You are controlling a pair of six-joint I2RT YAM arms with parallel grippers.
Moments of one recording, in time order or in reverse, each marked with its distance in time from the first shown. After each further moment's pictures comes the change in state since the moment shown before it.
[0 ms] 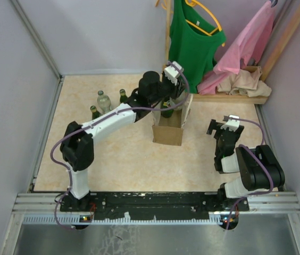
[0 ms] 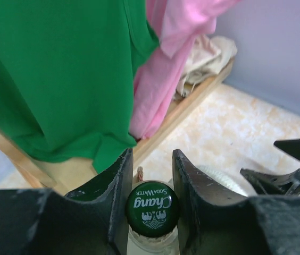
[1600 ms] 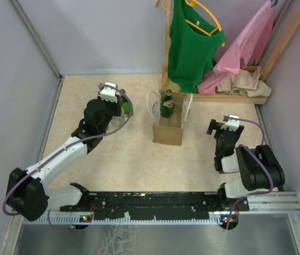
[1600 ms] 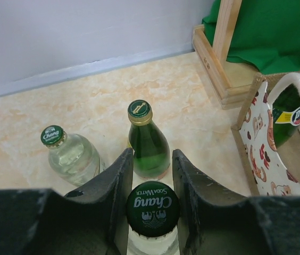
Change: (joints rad) left arm 0.258 -0.762 -0.790 -0.034 -0.404 -0.017; right arm 0.000 0.000 0.000 0.000 0.000 0.000
